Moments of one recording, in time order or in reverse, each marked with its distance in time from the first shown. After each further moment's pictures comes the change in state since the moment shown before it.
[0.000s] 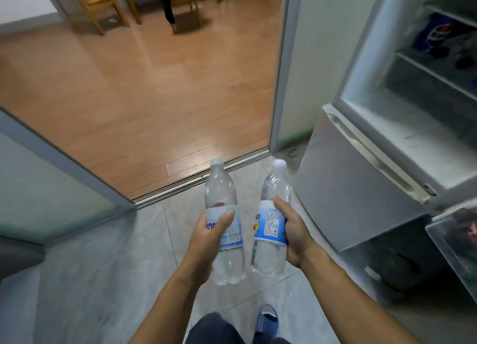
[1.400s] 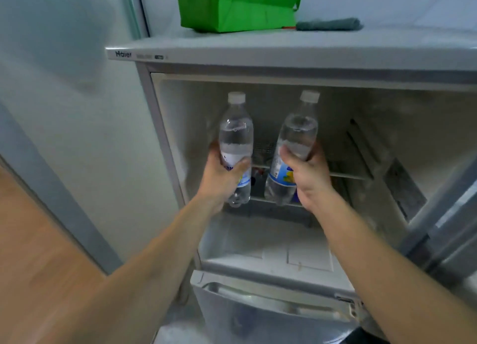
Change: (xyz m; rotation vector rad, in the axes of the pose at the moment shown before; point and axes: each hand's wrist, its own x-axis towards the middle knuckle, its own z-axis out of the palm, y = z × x) left_hand 0.326 0.356 0.508 0.153 -0.915 0.683; right_hand 0.004 -0.521 -0.162 0.020 1.119 -1.300
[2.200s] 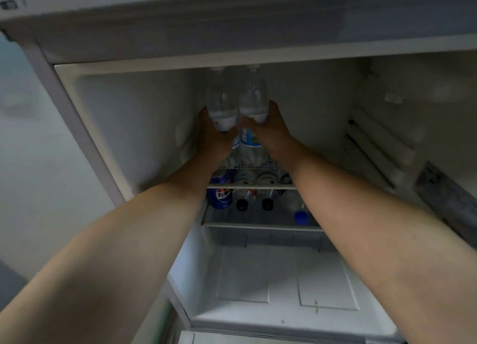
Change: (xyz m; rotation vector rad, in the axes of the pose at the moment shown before) left_hand 0.189 -0.038 0.053 0.281 0.029 0.253; right_hand 0.177 0.034 0.057 -0.196 -0.176 -0.278
